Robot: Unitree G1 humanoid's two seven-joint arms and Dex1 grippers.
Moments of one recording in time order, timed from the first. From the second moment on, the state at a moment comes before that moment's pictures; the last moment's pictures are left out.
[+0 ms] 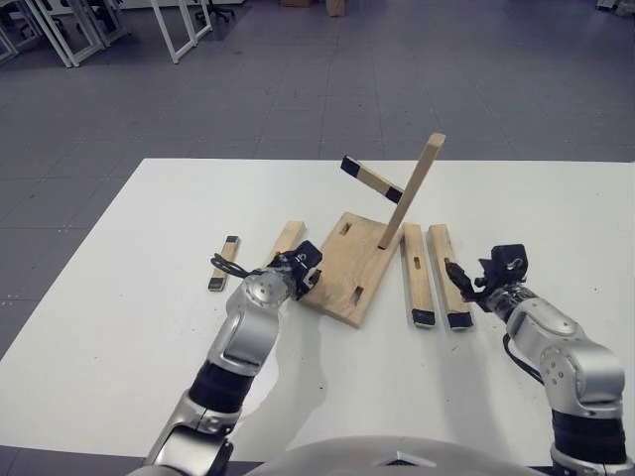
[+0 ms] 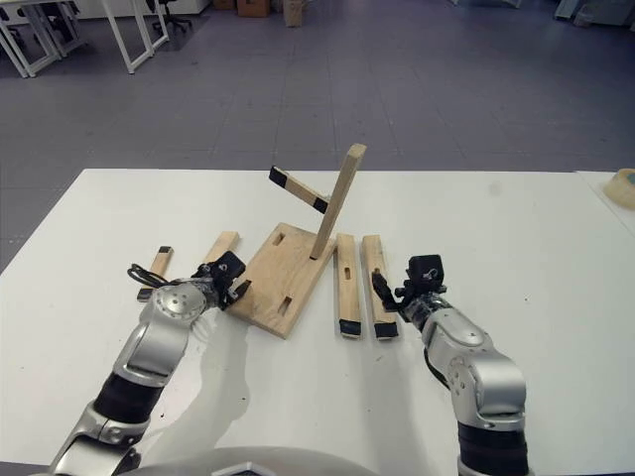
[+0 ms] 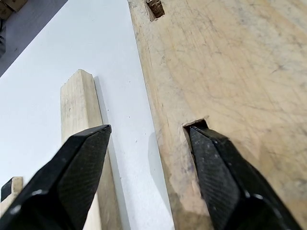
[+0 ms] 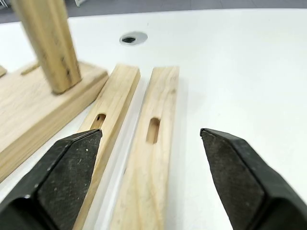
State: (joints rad) left arm -0.23 0.22 -0.30 -0.15 0.38 0.87 -0.48; right arm 0.05 -0.34 -0.09 -0.46 0.41 0.88 0.11
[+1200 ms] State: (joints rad) left arm -0.37 -0.04 0.41 -0.40 -0.51 0.93 -0.37; right arm -0.17 -0.20 -0.34 -0.41 0.49 0.44 0.22
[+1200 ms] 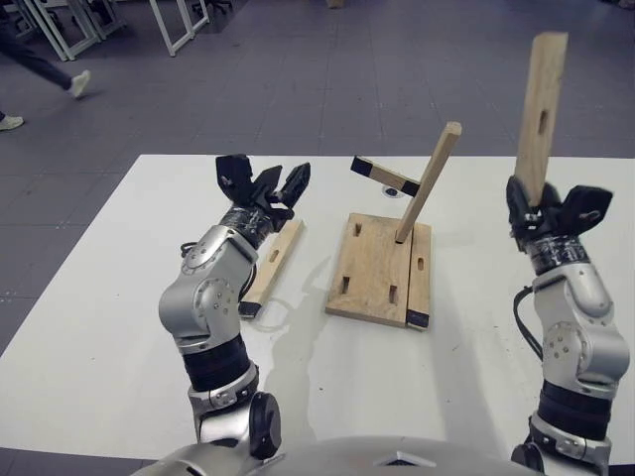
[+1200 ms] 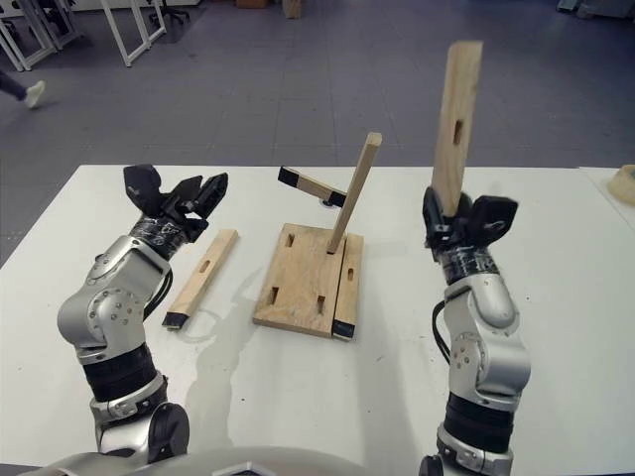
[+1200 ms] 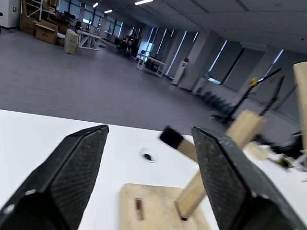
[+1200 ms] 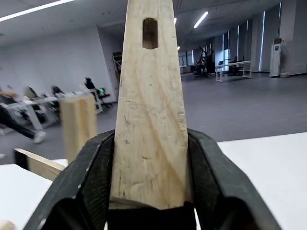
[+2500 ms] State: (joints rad) left arm -0.31 0.31 0.14 -0.45 -1.66 0.92 -0.18; right arm -0.44 -0.59 -0.06 -0.23 1.13 0.99 1.06
